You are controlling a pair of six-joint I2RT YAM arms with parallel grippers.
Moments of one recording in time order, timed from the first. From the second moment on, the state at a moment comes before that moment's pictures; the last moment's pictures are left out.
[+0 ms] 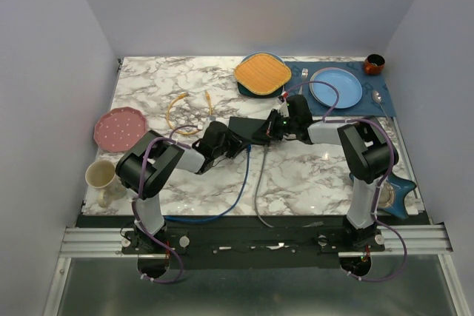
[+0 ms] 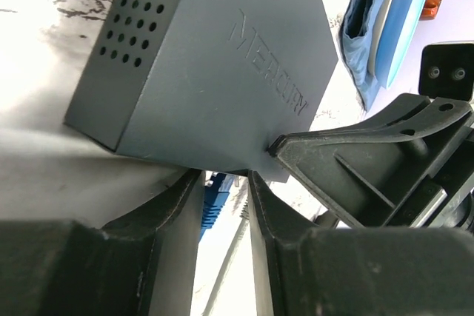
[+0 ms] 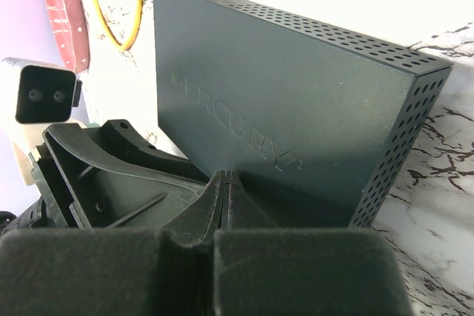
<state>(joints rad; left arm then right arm) -0.60 1.83 0.69 0.59 0.06 -1.39 0.41 1.94 1.01 0.25 -0.54 0.80</state>
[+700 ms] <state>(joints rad) -0.60 1.83 0.69 0.60 0.07 -1.38 0.41 1.94 1.01 0.25 -0.54 0.80</state>
